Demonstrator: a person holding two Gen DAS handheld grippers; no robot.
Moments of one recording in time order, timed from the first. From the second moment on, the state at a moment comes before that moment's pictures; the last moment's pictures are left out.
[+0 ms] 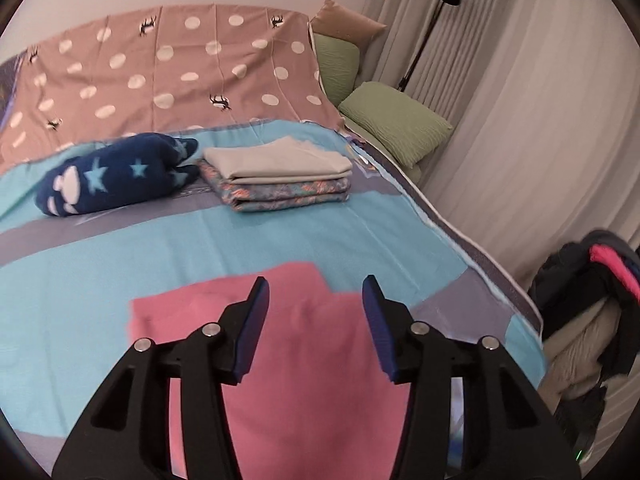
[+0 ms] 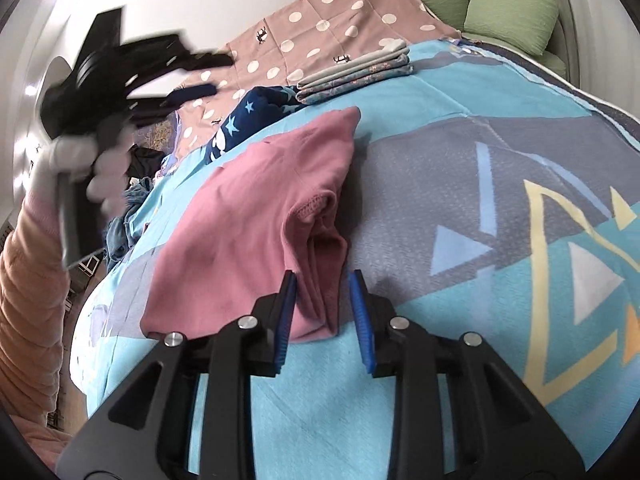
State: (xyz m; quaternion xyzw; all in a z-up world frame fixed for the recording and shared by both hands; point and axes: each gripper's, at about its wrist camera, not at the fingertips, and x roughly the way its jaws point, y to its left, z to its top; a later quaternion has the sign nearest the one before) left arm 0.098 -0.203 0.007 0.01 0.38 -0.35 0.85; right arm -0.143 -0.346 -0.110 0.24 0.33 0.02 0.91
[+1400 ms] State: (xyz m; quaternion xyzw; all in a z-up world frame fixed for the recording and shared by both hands) left arm -0.063 -0.035 -0.094 0.08 0.41 -0.21 0.88; right arm -0.122 -0.329 -0.109 0.21 0.40 0.02 0.89
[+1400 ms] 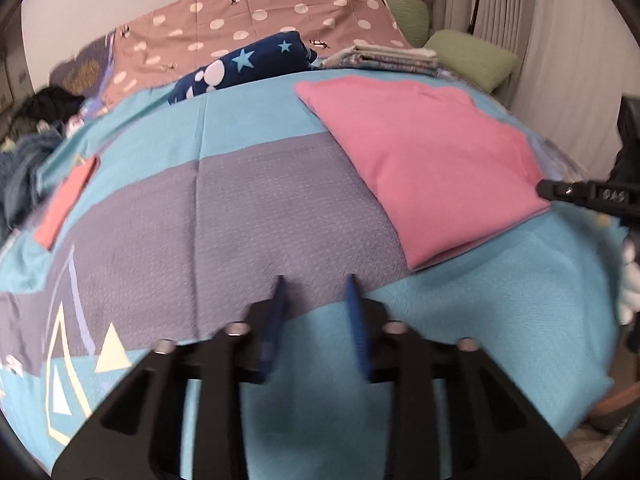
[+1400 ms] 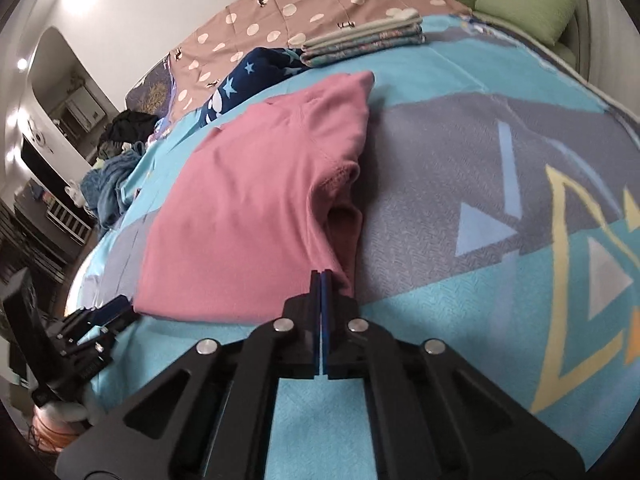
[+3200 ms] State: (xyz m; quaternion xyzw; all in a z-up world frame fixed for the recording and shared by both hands) left arm -0.041 -0.125 -0.084 0.13 0.37 -0.30 0.87; right arm -0.082 -0.296 -0.106 0.12 0.38 0.08 0.91
